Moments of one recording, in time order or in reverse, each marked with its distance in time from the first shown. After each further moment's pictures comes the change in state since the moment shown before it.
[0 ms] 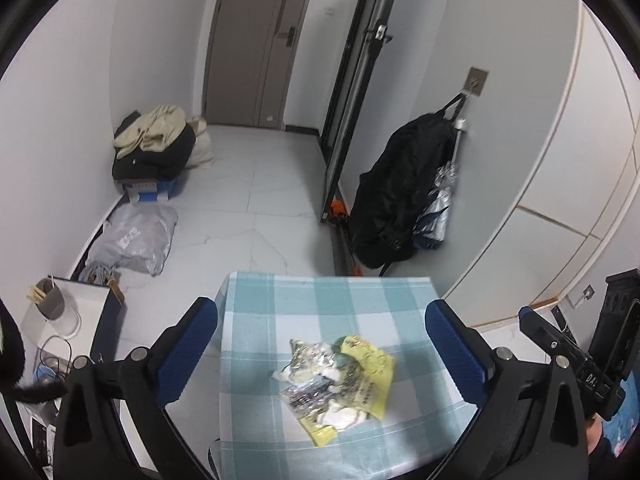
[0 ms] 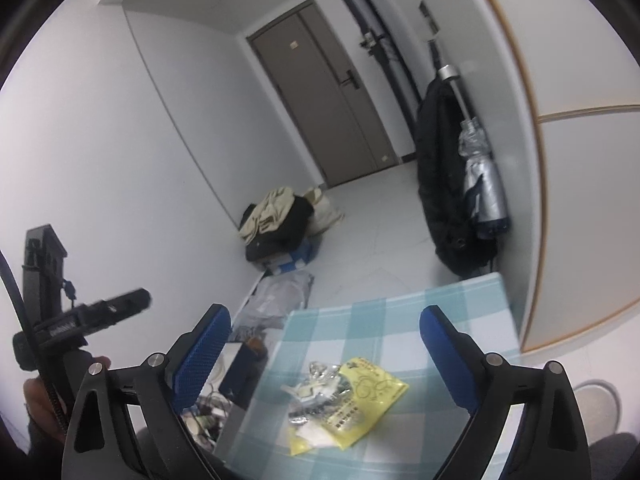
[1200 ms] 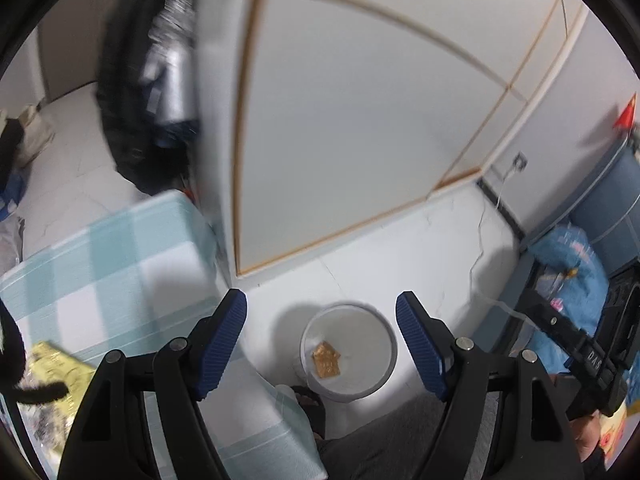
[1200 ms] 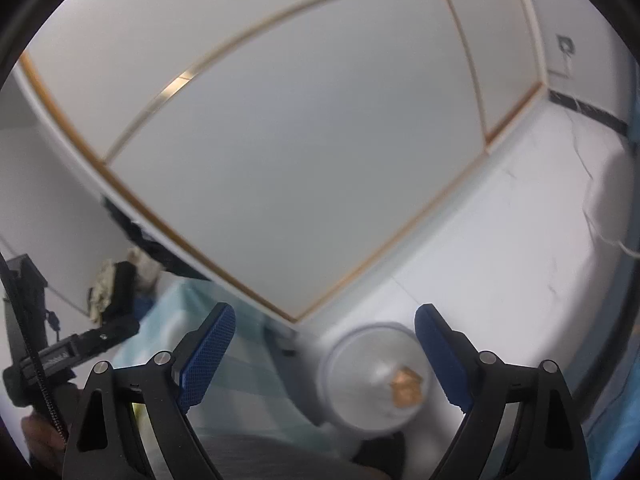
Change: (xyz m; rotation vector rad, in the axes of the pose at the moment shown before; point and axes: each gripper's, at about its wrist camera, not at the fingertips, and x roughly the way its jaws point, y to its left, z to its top) left arm 0.135 -0.281 -0.065 0.285 0.350 -0.324; right arm -0.180 -0.318 -0.058 0.452 -0.053 -0.482
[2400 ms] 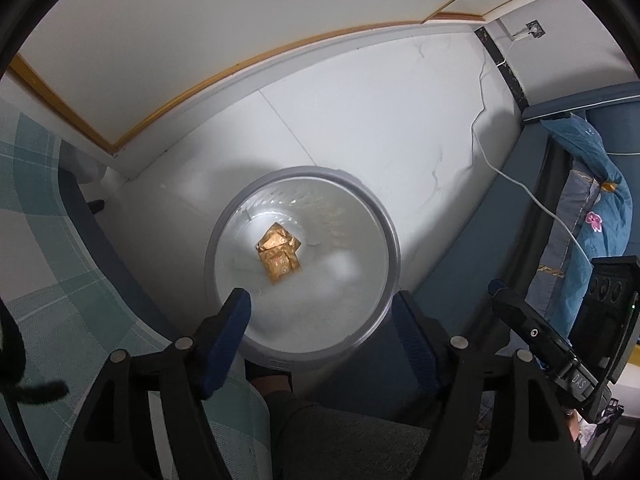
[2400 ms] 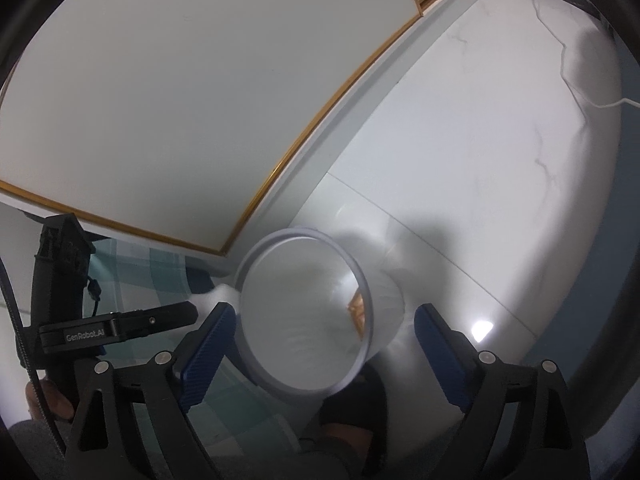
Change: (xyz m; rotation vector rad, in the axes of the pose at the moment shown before) left arm 0.235 -0.054 -0.049 0.067 0.668 -0.128; right arm 0.125 -0.153 -0.078 0.279 0.344 -0.122
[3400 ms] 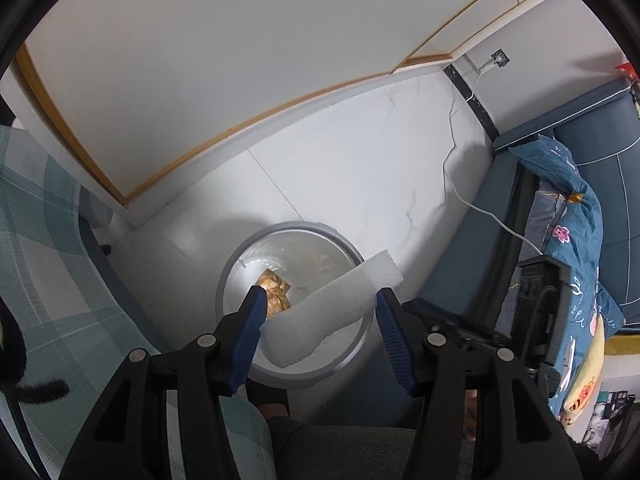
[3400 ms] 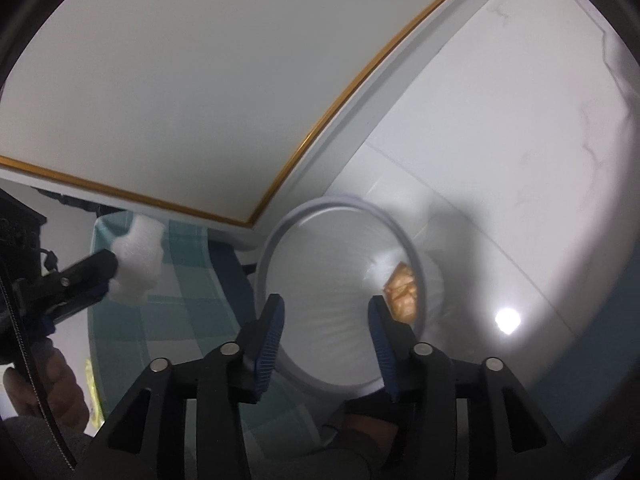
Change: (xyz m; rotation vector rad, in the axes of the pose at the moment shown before) left arm -0.043 0.003 -0.003 0.053 -0.170 -0.055; right arm 0.029 0.012 -0.004 -0.030 0.077 0.088
